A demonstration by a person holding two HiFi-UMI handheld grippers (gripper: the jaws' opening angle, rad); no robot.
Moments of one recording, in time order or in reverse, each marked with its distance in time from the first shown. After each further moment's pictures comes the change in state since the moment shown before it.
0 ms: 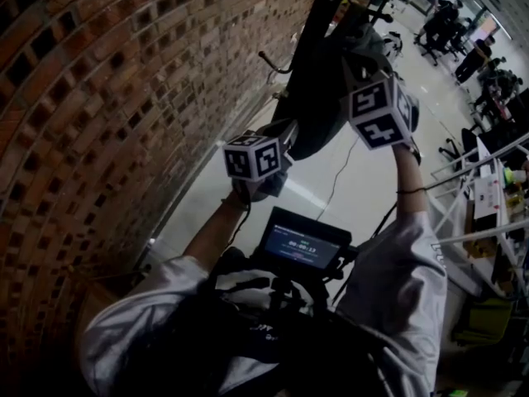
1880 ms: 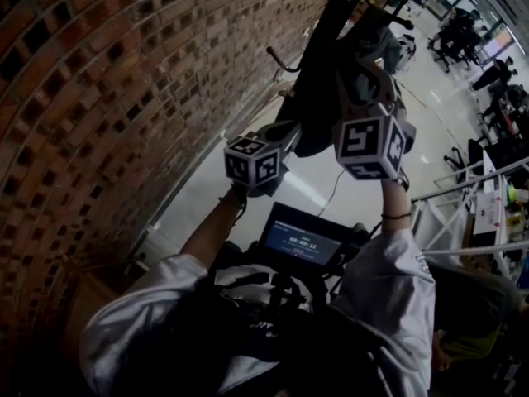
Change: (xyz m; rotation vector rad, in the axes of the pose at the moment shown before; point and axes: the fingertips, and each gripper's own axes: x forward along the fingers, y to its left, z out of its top) left arm 0.021 0.013 -0.008 0.120 -0.053 -0.079; right arm 0.002 0.022 0.009 -0.058 -0.144 -0.064
